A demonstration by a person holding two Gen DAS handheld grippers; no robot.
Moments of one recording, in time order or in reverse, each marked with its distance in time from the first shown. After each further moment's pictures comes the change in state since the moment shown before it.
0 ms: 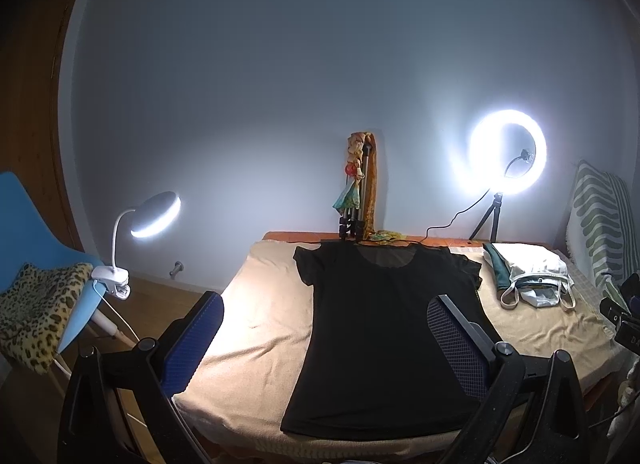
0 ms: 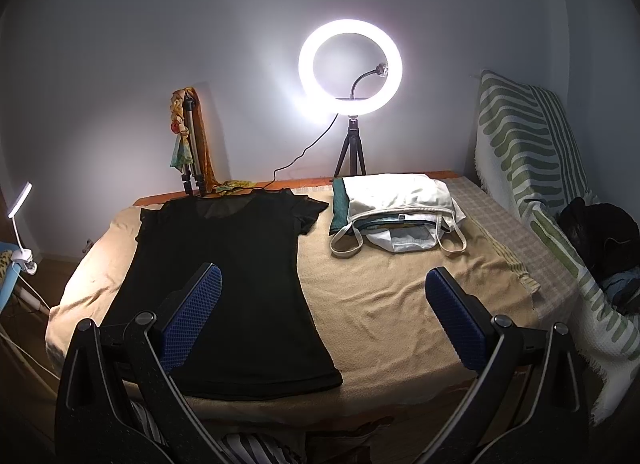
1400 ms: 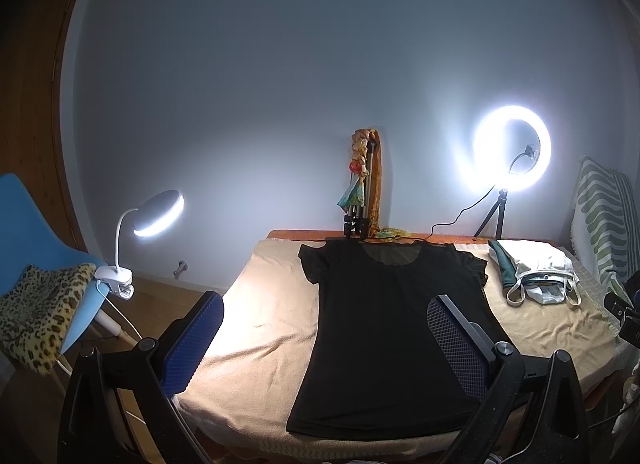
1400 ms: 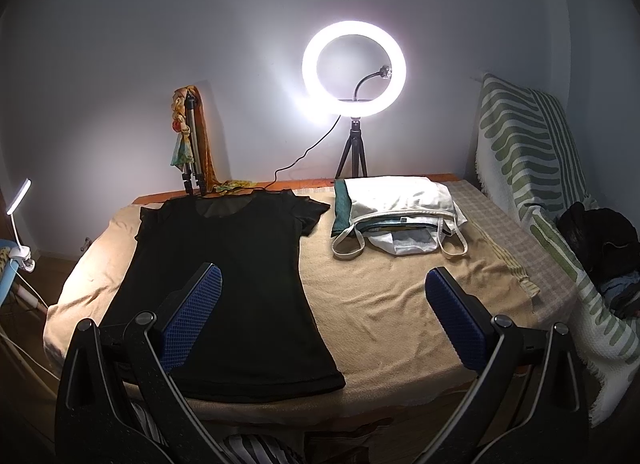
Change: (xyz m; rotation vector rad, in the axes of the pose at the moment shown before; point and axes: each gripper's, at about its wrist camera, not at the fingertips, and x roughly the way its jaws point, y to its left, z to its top) left arm 0.004 0.005 -0.003 0.004 0.006 0.012; right arm 0.001 0.005 0.000 -0.005 -0.002 -0.004
